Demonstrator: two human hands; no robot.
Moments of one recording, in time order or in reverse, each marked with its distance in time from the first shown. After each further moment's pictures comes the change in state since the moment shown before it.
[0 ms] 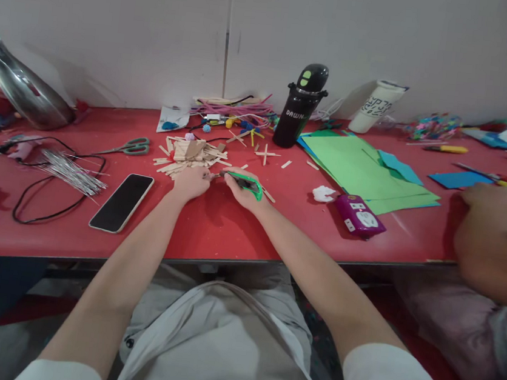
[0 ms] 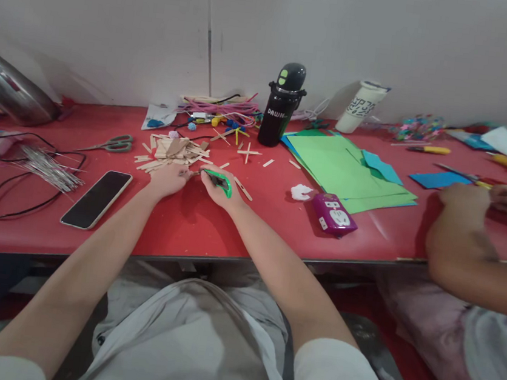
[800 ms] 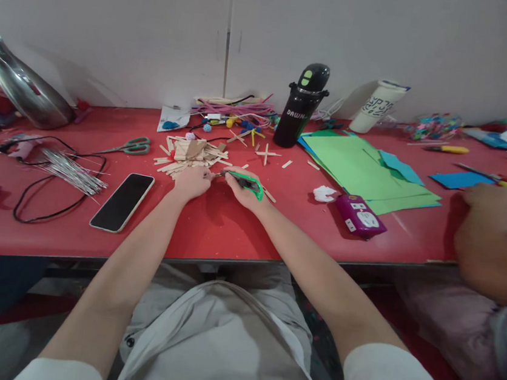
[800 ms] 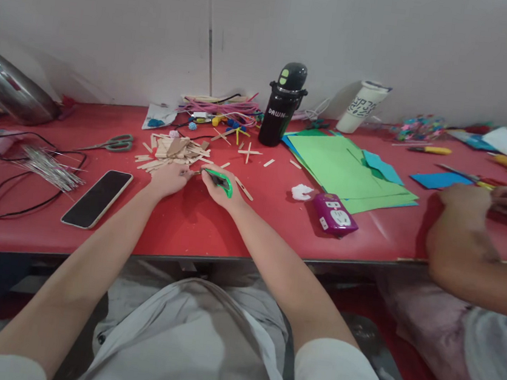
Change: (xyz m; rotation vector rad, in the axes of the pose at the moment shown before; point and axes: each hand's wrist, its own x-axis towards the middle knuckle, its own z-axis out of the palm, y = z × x) left_hand 0.000 0.001 0.000 0.008 0.001 0.007; right_hand 0.000 -0.002 -0.002 -0.011 -0.013 0.007
